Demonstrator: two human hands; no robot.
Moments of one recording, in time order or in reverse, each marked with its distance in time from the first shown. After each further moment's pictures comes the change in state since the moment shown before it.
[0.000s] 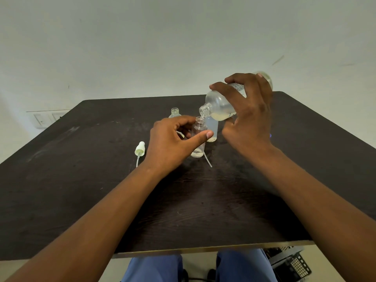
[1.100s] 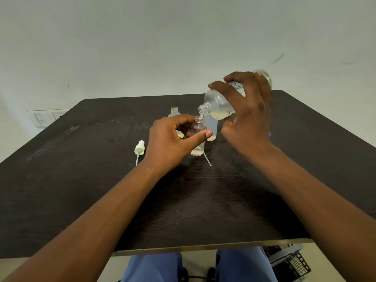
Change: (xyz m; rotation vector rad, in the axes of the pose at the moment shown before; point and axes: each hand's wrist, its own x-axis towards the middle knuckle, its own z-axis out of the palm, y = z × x) left_hand 0.000 -0.001 0.000 0.012 0.002 0.016; right_hand 0.001 0.000 0.000 -0.009 0.022 -0.035
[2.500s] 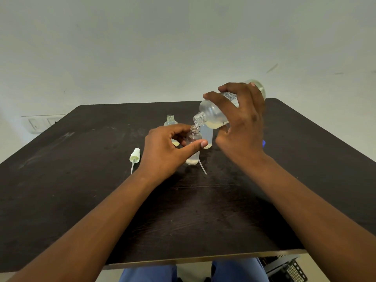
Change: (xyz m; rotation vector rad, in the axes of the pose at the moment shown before) left_hand 0.001 -0.003 0.001 0.015 -0.007 -0.006; right_hand 0.000 -0.002 -0.001 -0.013 0.006 -0.010
